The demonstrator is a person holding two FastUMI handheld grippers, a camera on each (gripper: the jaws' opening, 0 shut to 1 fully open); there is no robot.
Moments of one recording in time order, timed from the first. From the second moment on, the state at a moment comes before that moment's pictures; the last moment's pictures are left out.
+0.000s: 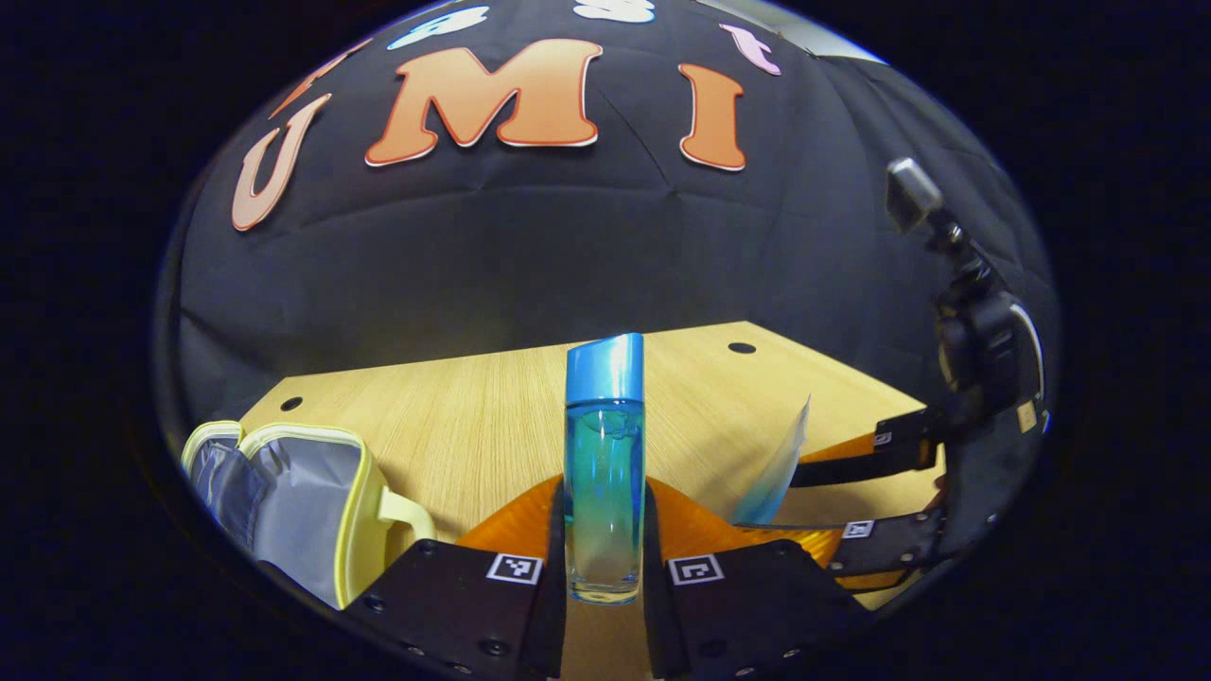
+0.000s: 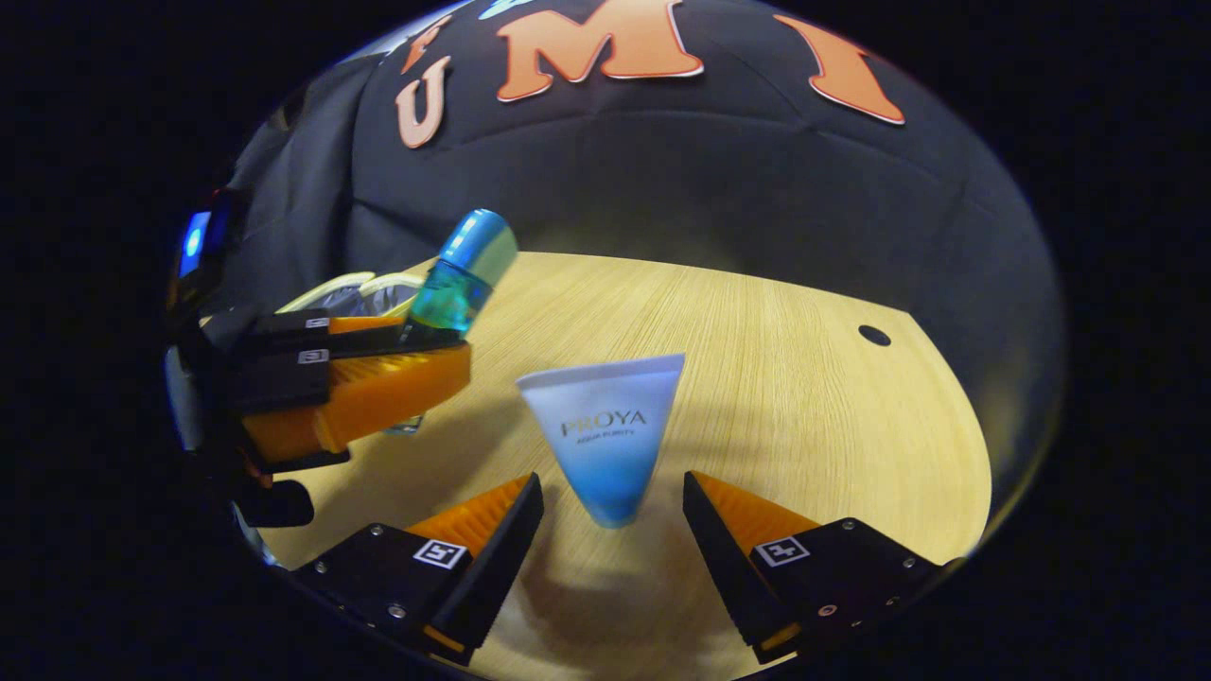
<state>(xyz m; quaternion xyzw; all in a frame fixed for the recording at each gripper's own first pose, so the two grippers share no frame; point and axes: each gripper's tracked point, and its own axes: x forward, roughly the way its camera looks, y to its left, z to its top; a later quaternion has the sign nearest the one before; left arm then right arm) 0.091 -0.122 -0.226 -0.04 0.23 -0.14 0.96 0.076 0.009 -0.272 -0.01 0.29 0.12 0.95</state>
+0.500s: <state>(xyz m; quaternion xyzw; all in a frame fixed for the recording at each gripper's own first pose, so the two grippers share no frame) 0.082 -0.056 -0.149 -0.07 0.18 -0.06 0.98 0.069 0.030 -0.247 0.01 0.29 0.16 0.94</state>
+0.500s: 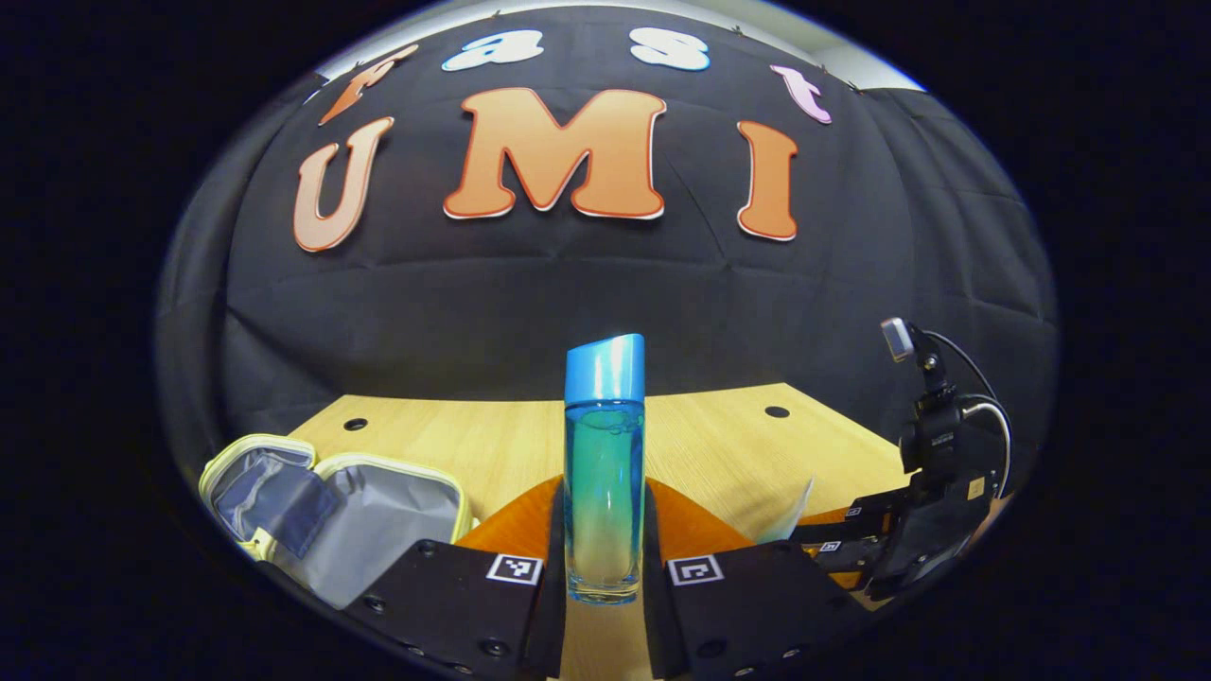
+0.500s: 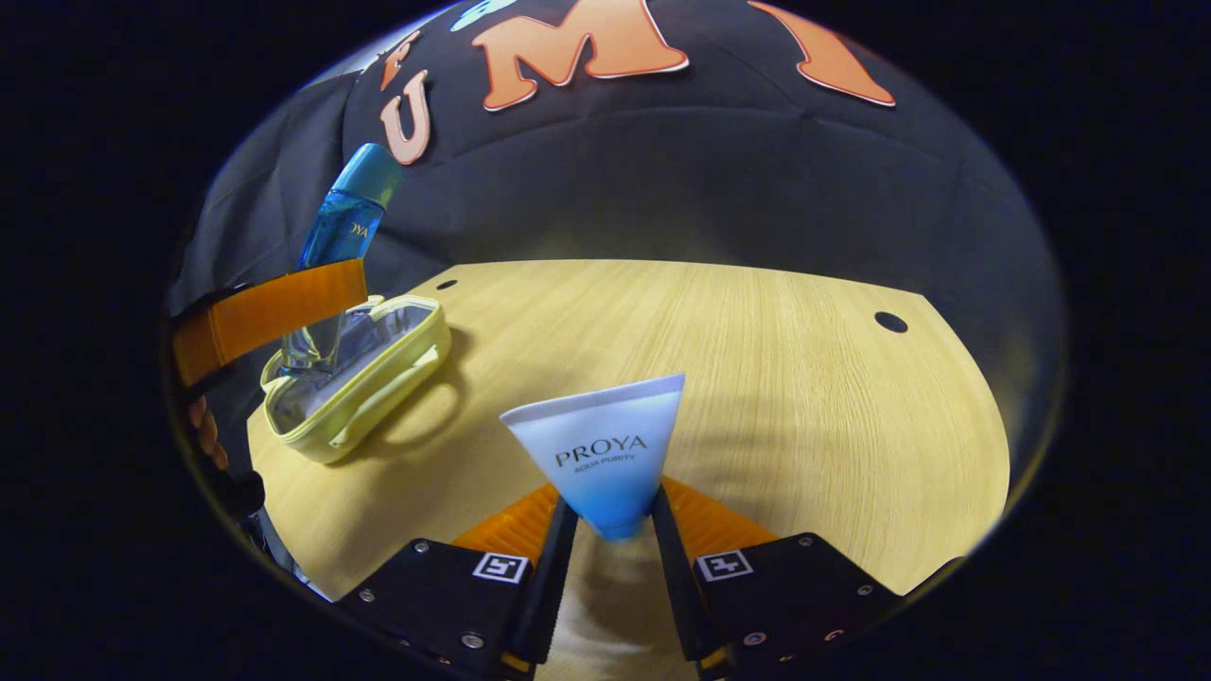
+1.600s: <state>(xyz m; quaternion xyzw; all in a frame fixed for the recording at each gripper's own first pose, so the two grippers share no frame) 0.027 0.184 -0.156 -0.03 0.25 0.04 0.97 0.032 0.196 -0.124 0.04 0.24 0.26 0.93</state>
